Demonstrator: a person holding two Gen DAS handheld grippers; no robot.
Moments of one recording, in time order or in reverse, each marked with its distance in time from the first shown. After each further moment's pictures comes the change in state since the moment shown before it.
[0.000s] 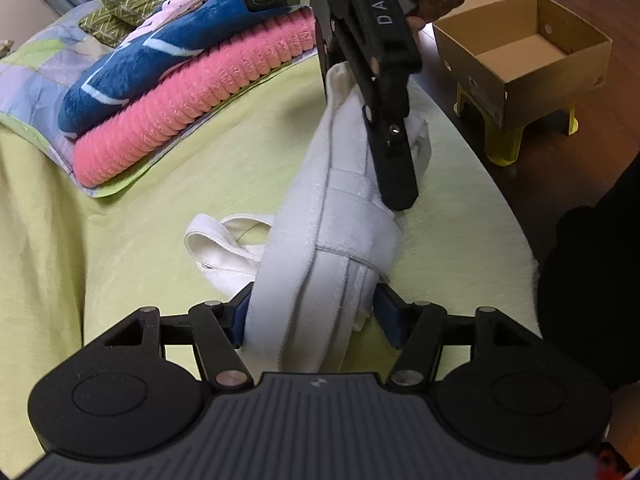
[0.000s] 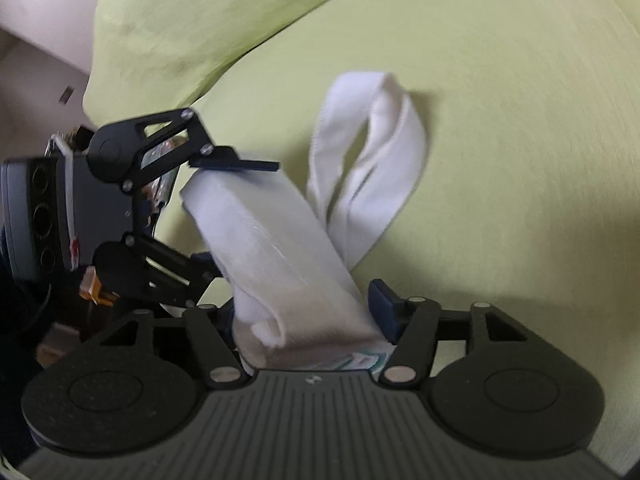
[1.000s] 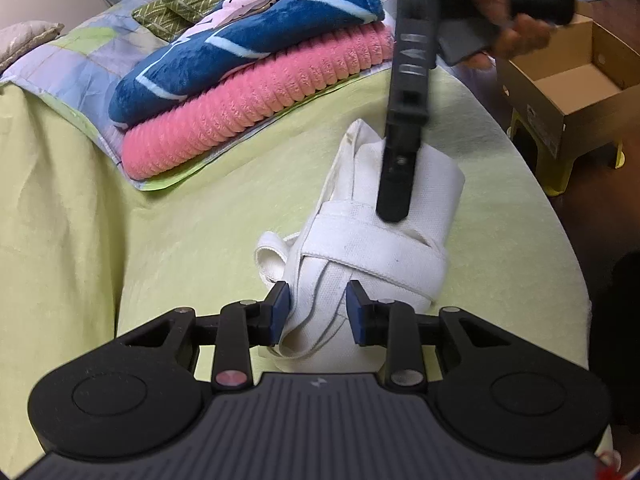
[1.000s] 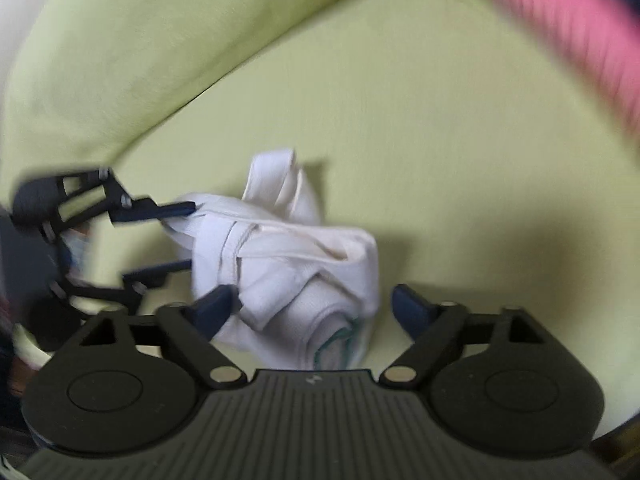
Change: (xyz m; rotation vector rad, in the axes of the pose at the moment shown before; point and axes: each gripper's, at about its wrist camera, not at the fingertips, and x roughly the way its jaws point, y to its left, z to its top) left arm -0.003 0.028 0.006 -0.097 -0.022 0.125; right arm -0.010 0.035 -0.014 0.079 -0.273 -0.397
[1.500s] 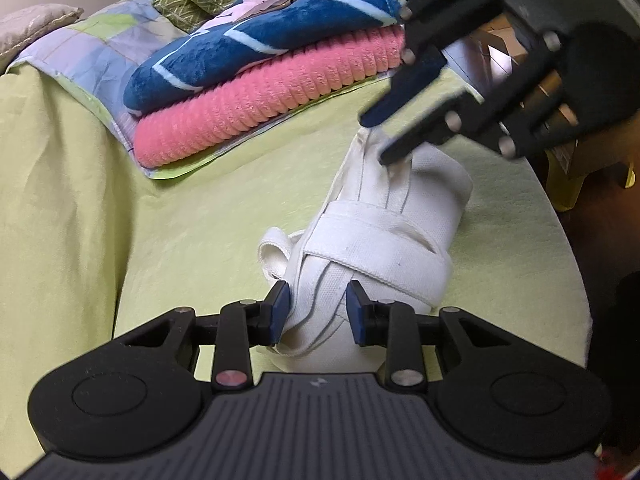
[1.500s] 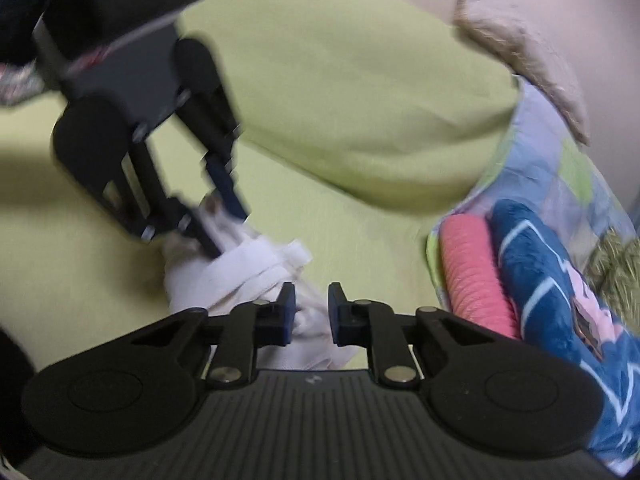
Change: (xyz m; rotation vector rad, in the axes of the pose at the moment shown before) left arm 0.000 0.002 -0.002 -0.065 -0.003 0.024; right arm -0.031 0.100 -0.084 -0.841 -0.429 -0.476
